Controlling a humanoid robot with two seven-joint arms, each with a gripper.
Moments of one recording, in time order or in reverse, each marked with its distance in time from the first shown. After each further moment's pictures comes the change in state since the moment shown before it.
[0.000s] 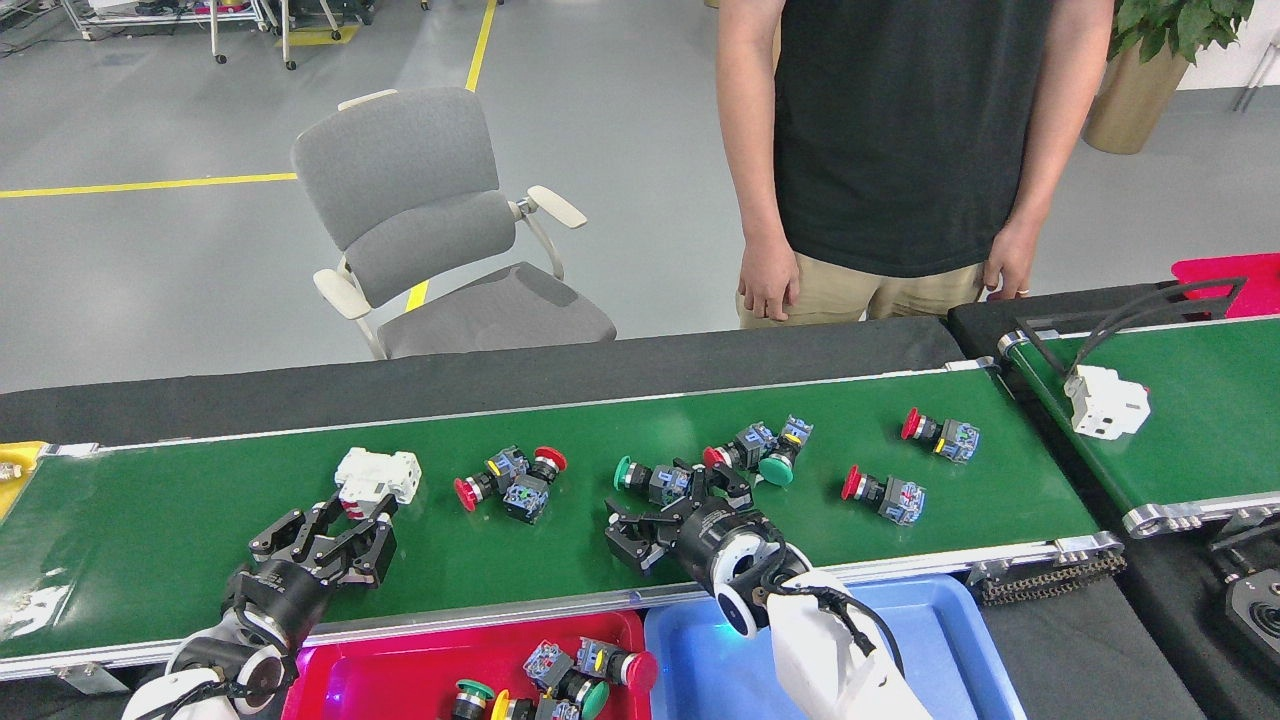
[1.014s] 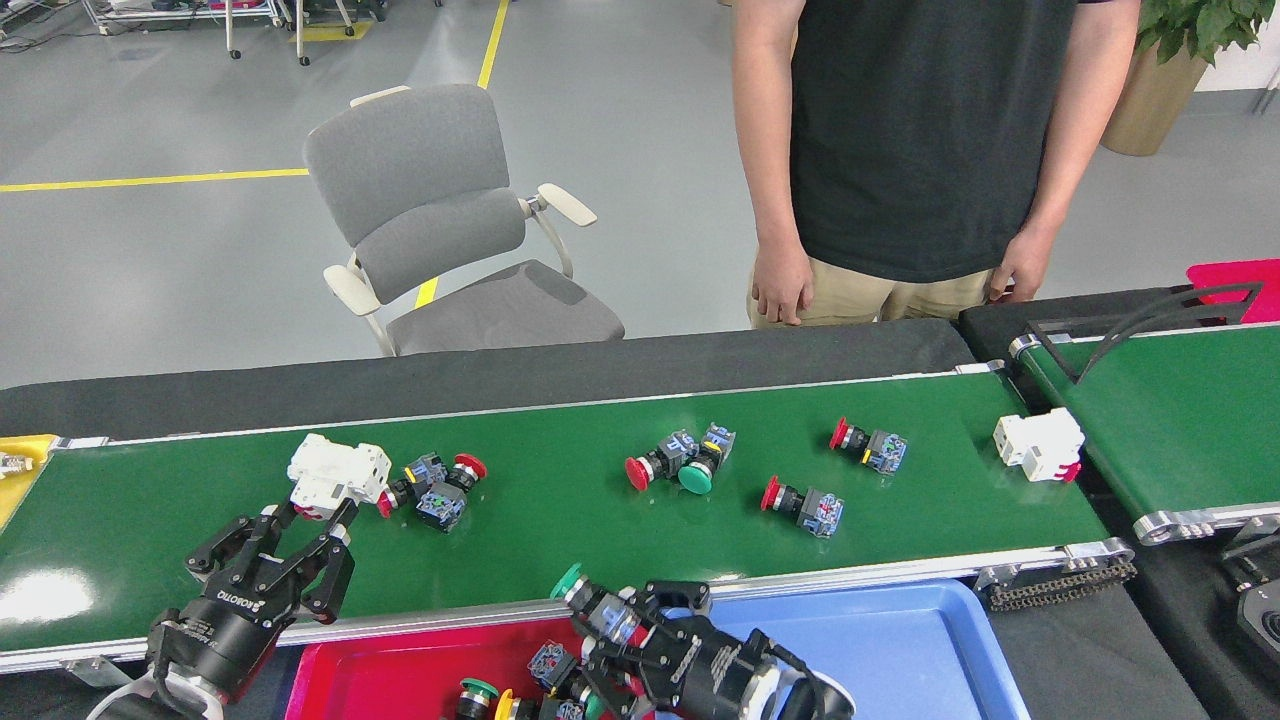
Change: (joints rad) left arm 0.256 -0.010 0.128 -0.472 0.039 -0.068 0.002; right arm 0.420 -0.151 0.022 -0.624 -0.001 -0.343 0.005
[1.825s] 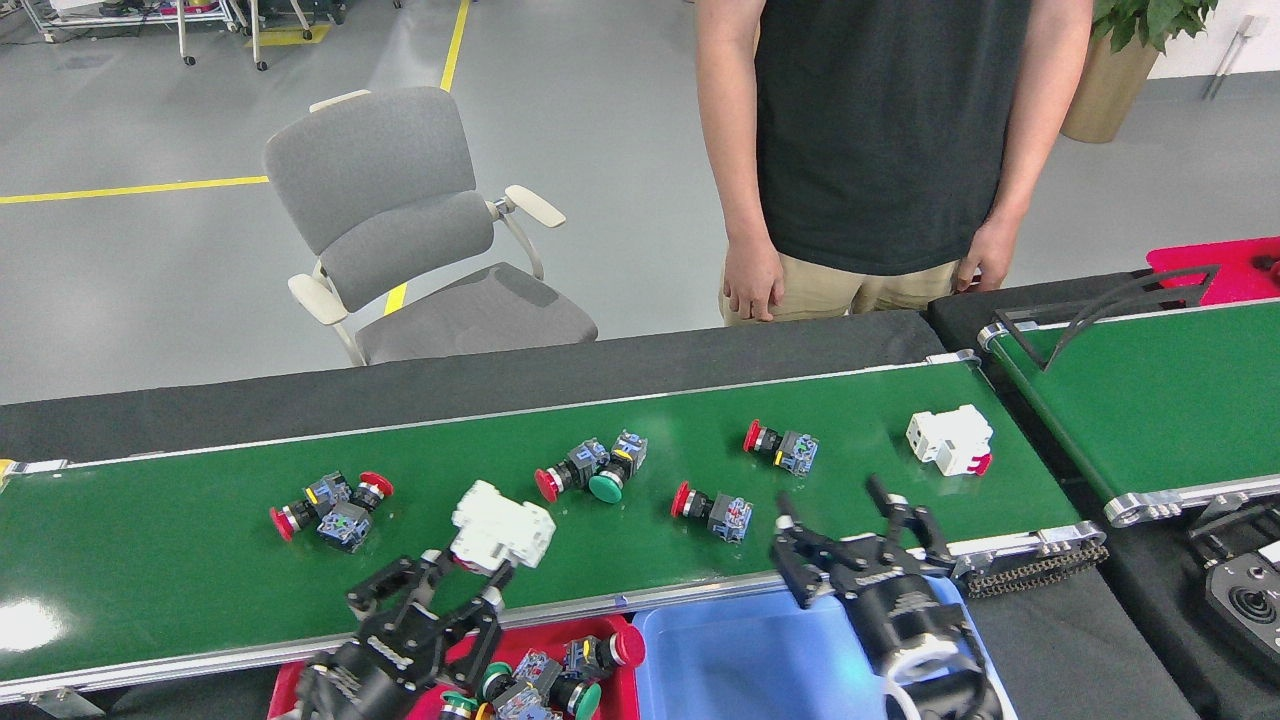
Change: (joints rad) left arm 0.119 -0.189 -0.354 -0.173 -0.145 -0.009 -0.010; right arm 0.109 -0.143 -0.410 -0.068 -0.010 0.582 -0.176
